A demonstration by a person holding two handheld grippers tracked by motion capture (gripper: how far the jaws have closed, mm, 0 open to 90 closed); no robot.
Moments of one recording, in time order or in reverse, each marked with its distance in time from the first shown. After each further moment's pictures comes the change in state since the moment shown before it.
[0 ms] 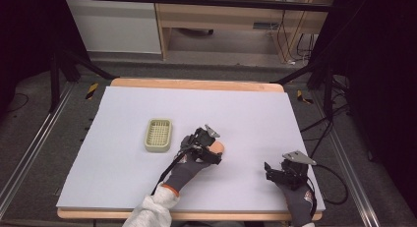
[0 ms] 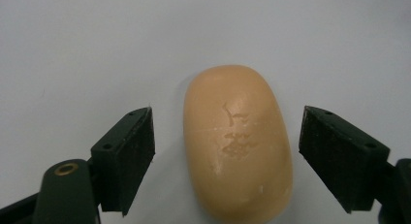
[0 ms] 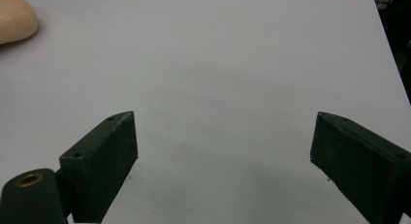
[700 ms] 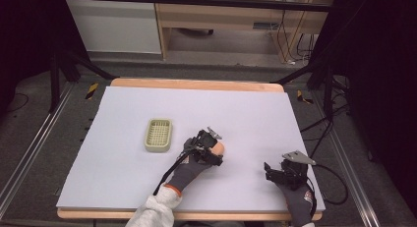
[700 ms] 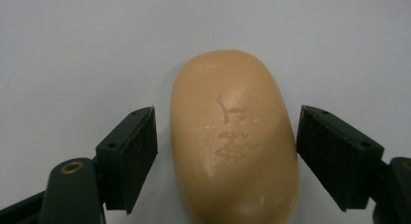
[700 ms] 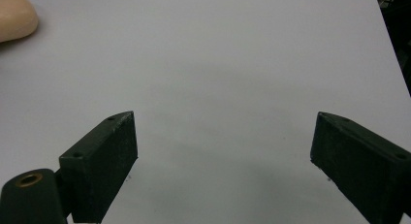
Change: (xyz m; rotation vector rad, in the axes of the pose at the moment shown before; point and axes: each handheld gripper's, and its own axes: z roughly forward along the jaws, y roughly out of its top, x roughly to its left) left arm -0.002 -0.003 0.017 0.047 -0.009 0.002; right arm 0.001 0.000 0.001 0.005 0.004 0.004
